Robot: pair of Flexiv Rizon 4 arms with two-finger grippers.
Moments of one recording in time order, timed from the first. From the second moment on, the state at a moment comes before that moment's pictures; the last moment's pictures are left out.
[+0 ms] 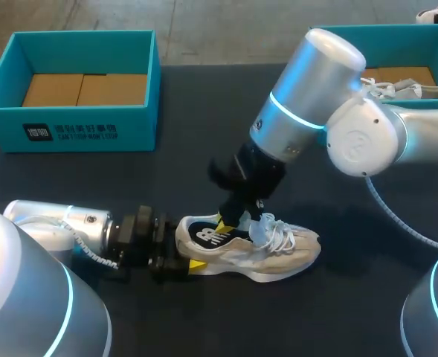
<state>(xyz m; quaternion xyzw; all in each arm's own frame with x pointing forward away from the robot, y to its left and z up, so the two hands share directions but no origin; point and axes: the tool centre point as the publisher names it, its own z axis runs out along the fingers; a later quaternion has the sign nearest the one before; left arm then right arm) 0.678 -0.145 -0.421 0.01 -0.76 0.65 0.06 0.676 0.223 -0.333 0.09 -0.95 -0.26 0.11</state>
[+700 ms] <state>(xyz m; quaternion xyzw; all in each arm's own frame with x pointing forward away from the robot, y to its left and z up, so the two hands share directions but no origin) 0.677 -0.145 -0.421 0.01 -0.76 0.65 0.06 0.671 0.232 -0.323 0.19 -0.93 -0.29 0.08</state>
